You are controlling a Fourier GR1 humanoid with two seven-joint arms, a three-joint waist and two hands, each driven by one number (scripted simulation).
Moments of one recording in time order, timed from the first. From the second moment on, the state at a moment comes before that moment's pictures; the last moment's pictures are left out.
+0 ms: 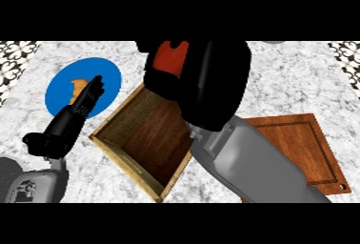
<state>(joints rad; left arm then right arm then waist) -0.18 0.16 0.05 -1.57 -0.09 -0.23 0.01 -0.95 -0.01 0.45 -1.55 1.24 -0.28 1.16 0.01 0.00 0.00</state>
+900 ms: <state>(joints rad) -0.18 0.17 0.07 -1.57 -0.09 -0.23 0.01 -0.91 0.00 0.33 -1.59 1.21 -0.47 1.07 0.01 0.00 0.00</state>
